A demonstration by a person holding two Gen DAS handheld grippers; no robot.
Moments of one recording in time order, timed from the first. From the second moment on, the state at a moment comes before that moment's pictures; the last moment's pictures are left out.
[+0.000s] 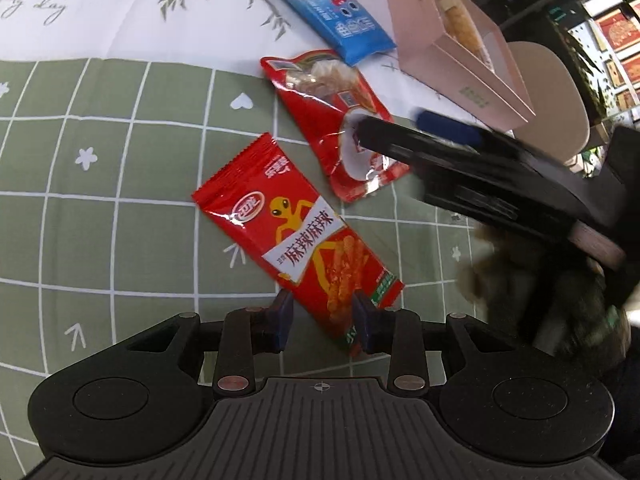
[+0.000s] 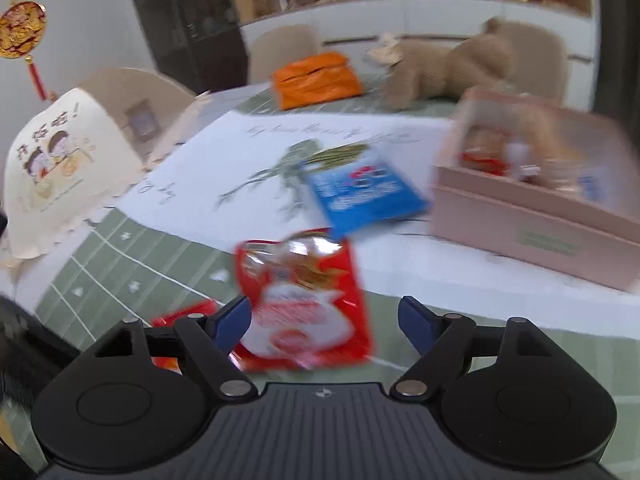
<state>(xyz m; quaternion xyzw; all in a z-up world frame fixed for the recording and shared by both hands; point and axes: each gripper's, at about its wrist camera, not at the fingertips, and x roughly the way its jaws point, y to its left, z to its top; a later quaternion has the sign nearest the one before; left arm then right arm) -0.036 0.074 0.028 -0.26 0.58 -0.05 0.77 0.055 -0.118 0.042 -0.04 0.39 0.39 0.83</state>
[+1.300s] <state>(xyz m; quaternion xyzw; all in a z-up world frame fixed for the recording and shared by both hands) 0.012 0.041 0.038 0.00 0.52 0.01 0.85 0.030 -0.195 0.027 -0.08 0.37 0.29 0.88</state>
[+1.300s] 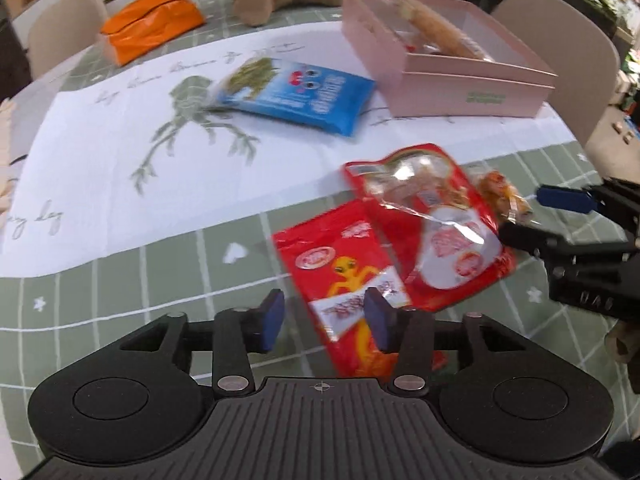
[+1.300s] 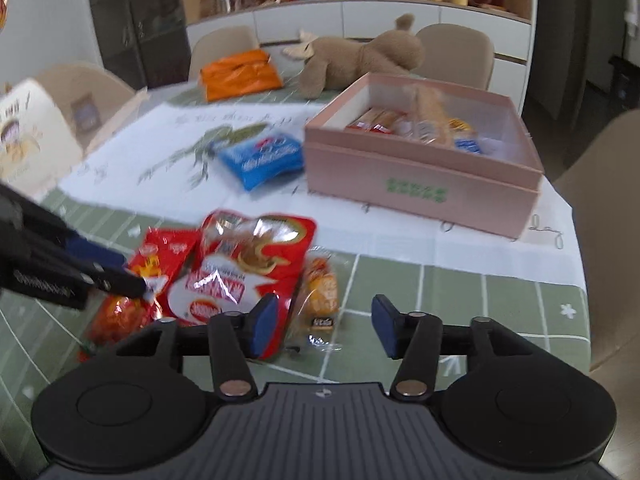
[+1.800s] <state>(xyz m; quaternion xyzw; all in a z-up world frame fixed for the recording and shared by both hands) 0.016 0.031 0.040 -0.02 0.52 0.00 0.86 0.023 -0.208 0.005 -0.07 0.36 0.22 0.90</state>
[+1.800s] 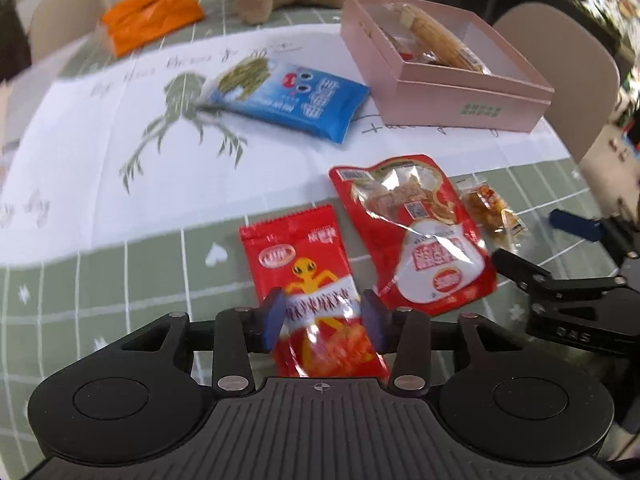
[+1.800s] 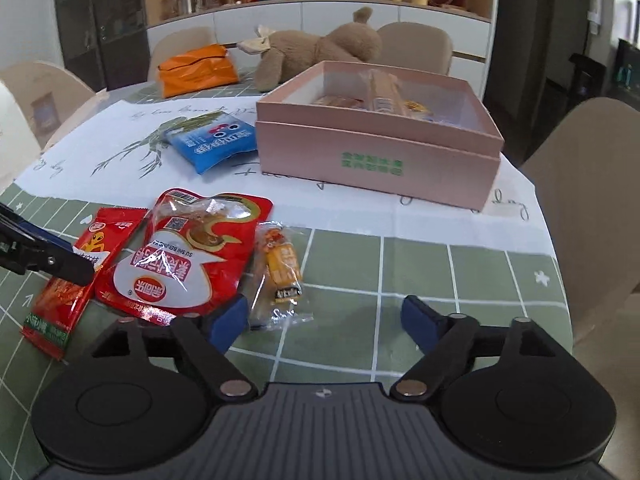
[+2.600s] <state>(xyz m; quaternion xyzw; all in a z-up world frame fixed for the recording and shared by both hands) 0.011 0.043 0.031 -0.03 0.52 0.00 0.86 0.007 -0.202 0.002 -0.08 0.37 0.23 0.90</state>
